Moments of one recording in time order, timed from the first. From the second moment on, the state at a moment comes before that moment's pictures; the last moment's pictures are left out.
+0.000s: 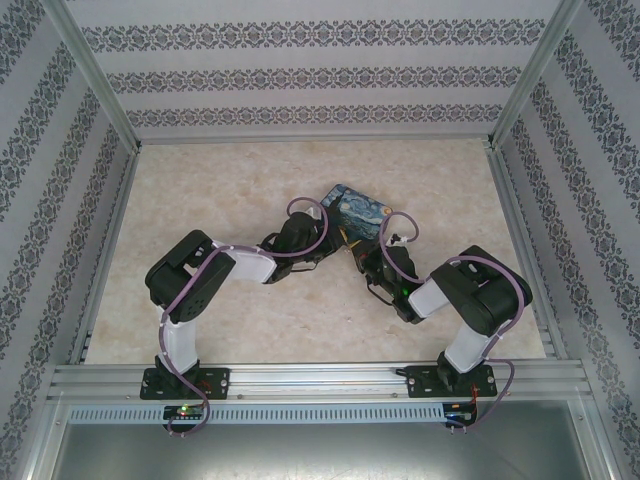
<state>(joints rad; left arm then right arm) -0.68 1.92 0.93 0.53 0.23 -1.14 0.55 1.71 0.32 1.08 -0.03 1.49</state>
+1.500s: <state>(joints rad) -0.71 2.07 0.84 0.96 0.35 -1.52 0.53 1.45 0.25 0.80 -0.04 1.38</state>
